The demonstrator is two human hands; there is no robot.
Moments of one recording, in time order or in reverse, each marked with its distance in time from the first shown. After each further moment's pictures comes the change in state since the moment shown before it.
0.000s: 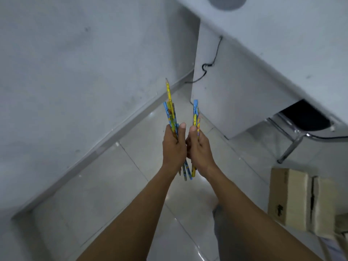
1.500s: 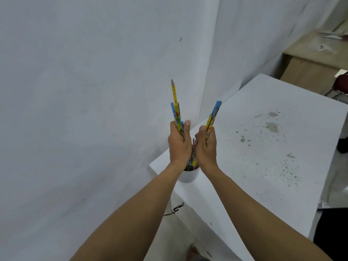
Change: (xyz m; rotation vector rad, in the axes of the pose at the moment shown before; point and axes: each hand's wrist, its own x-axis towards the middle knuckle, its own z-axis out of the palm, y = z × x) left_hand 0.252 0.423 0.118 -0.183 0.065 0.452; right_hand 0.239 -0.426 -0.097 -0.032 0.360 -0.513
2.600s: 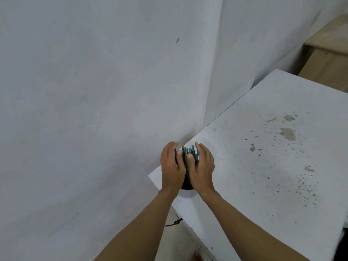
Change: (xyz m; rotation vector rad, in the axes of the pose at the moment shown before) left_hand 0.017 -0.094 0.009 0.398 -0.012 0.136; right_hand 0.030 0.091 0.001 -0.471 -0.102 -0.106
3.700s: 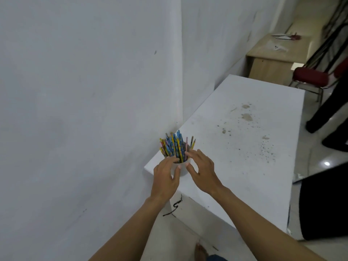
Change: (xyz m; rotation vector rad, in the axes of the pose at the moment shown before) left_hand -0.103 0.007 -0.095 0.008 -0.308 0.295; right_hand -0.124 -0.022 -0.062 -0.222 -0.122 -0.116
